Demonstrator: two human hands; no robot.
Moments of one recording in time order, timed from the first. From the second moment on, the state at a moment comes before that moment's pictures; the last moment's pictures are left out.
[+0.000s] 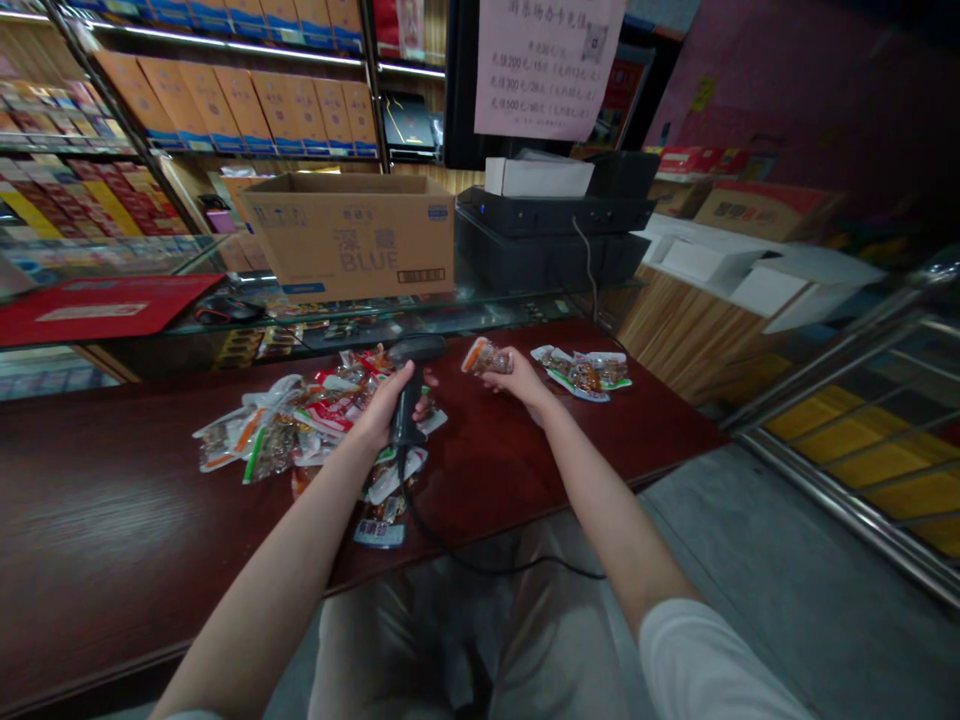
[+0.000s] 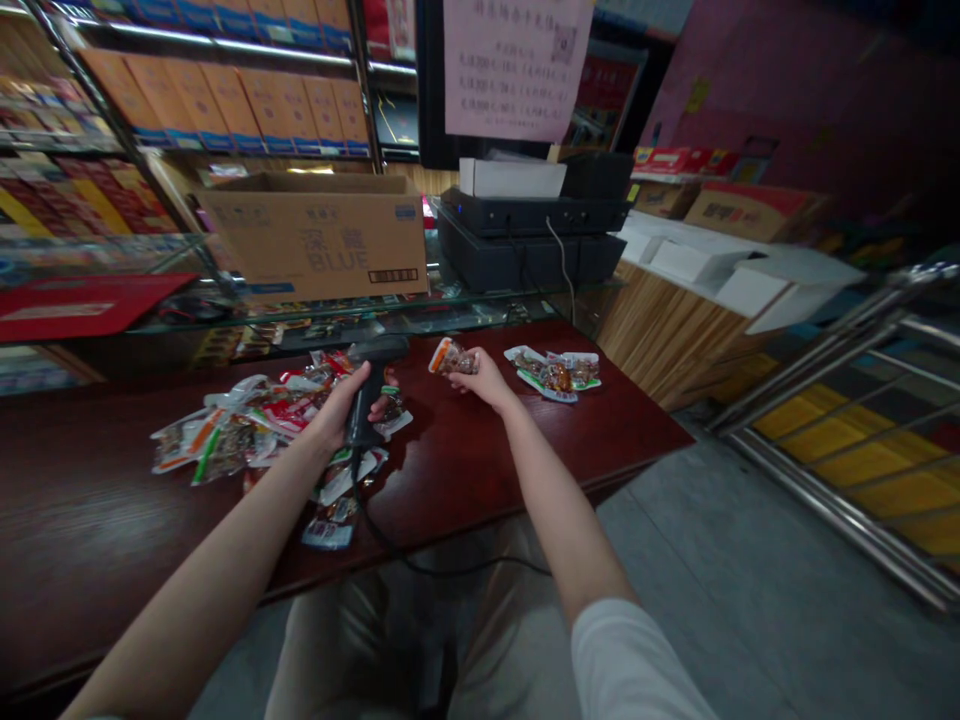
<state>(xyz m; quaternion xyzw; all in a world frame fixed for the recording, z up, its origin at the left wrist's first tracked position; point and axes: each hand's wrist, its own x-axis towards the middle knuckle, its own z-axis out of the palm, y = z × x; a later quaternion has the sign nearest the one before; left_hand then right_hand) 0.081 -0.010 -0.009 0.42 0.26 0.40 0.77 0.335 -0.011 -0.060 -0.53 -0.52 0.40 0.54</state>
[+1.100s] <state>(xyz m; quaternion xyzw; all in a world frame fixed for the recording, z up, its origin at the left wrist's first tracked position) 0.085 -0.020 -0.011 0.53 0.25 0.33 0.74 0.325 -0.014 -0.053 -0.40 -0.43 0.57 0.59</state>
